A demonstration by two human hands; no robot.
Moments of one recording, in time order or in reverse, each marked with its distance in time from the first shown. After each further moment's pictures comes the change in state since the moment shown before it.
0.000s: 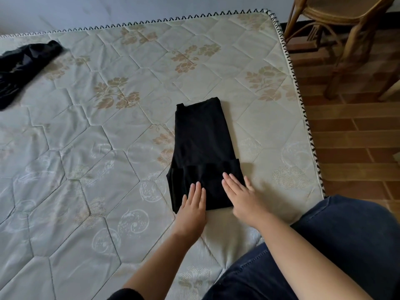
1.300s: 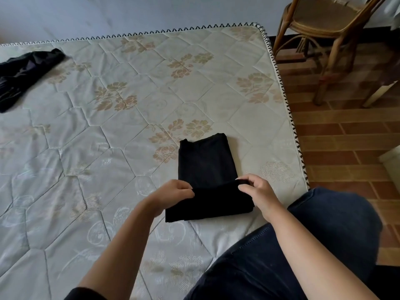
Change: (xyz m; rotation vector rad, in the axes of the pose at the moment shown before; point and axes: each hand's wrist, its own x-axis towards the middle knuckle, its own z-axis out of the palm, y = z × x) left_hand -0.007 -0.024 -0.083 -0.953 -0.334 -0.195; right_hand -0.049 0.015 -0.043 1.477 0.191 0.512
